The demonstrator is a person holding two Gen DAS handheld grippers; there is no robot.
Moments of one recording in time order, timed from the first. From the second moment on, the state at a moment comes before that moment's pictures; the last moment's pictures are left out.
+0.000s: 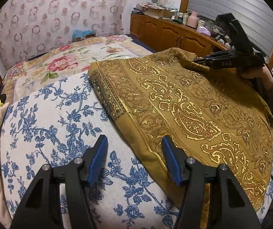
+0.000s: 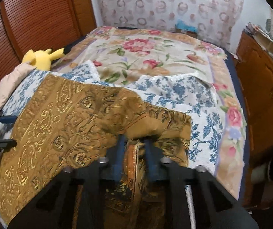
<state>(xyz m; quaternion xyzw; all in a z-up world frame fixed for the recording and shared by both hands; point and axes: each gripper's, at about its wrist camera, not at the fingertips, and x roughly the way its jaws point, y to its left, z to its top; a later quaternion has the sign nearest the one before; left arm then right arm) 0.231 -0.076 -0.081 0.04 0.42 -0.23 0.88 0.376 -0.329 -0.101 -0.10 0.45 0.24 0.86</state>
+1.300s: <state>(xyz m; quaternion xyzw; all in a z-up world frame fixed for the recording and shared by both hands) 0.155 -0.071 -0.065 0.05 0.41 -0.24 0.88 0.212 -0.327 -0.064 -0.14 0.35 0.16 0.91</state>
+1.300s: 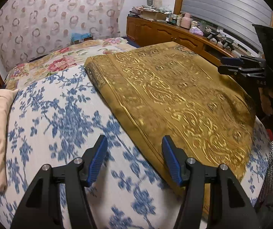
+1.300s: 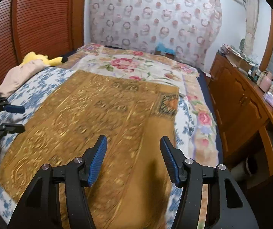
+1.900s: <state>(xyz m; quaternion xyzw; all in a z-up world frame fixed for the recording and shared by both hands) 0.102 -0.083 -0.077 0.03 0.43 -0.28 0.86 0.137 -0.309 -0.104 -0.13 0.38 0.19 0.89</state>
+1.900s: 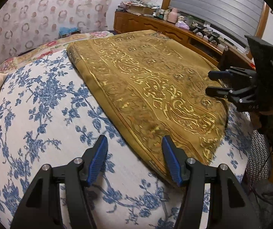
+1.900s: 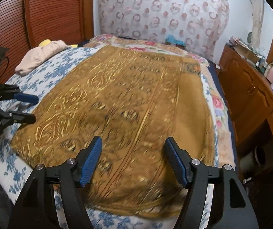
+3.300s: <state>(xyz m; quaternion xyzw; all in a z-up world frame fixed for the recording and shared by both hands) 0.147 -0.096 -0.008 -0.01 0.34 -0.30 0.89 0.108 -0.312 -0.111 -0.12 0.39 0.20 0.89</state>
